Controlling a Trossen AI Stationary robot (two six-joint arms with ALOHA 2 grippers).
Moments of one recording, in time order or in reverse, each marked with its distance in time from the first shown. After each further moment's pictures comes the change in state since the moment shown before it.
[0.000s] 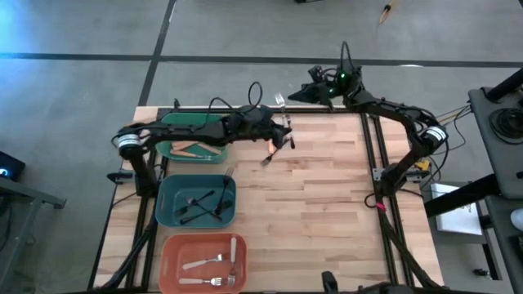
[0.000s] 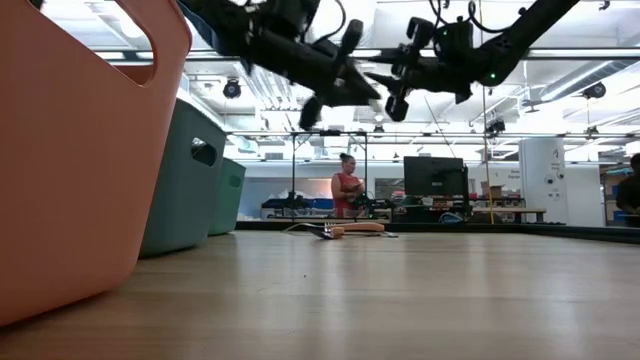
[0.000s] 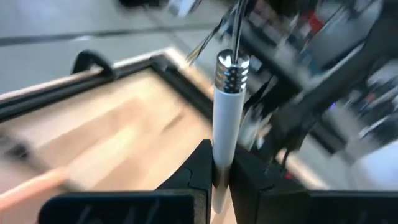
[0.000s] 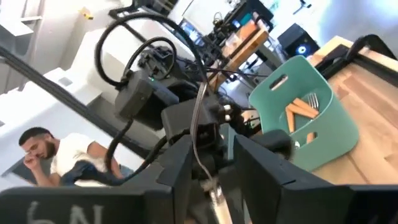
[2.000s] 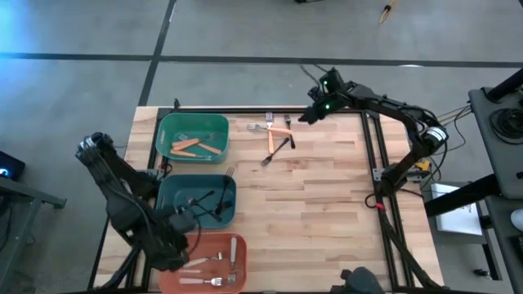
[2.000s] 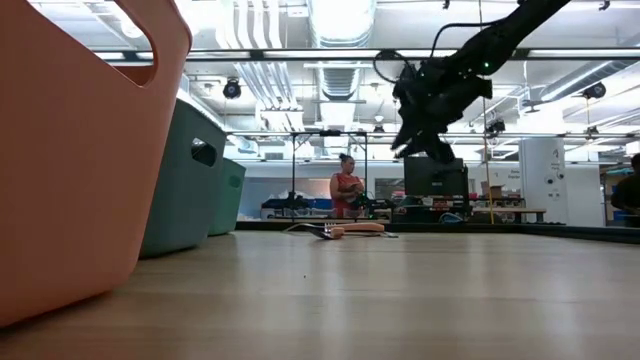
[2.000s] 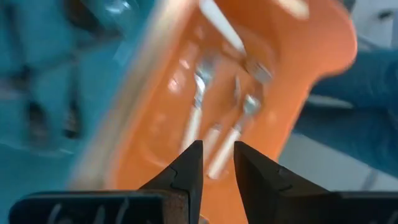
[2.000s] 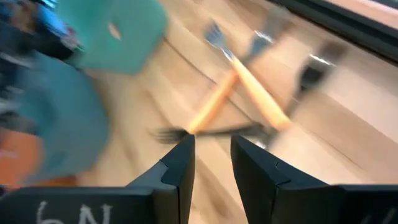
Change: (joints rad) left arm -1.165 -0.371 0.128 -1.455 -0.164 -0.773; right arm 0.010 -0.003 0.102 -1.092 0.462 -0.630
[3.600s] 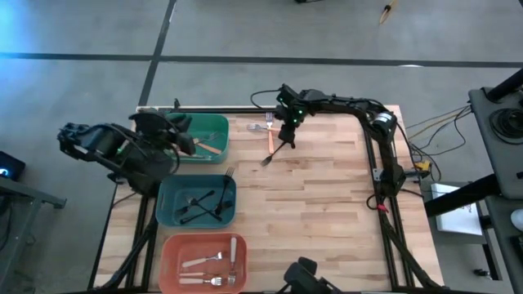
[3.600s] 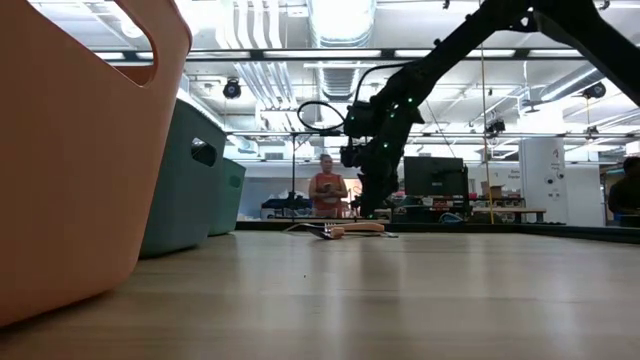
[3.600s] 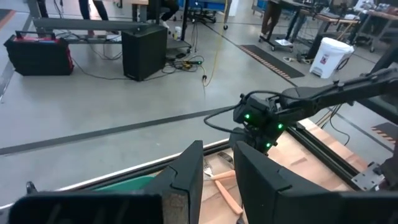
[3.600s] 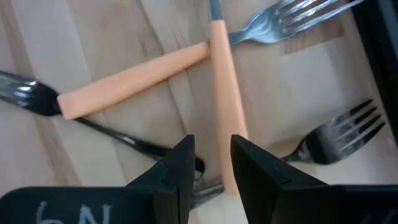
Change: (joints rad) left arm 0.486 -0.190 0.316 -0.311 -1.094 0.167; right arm 0.217 0.486 0.401 -0.242 0.435 -0.539
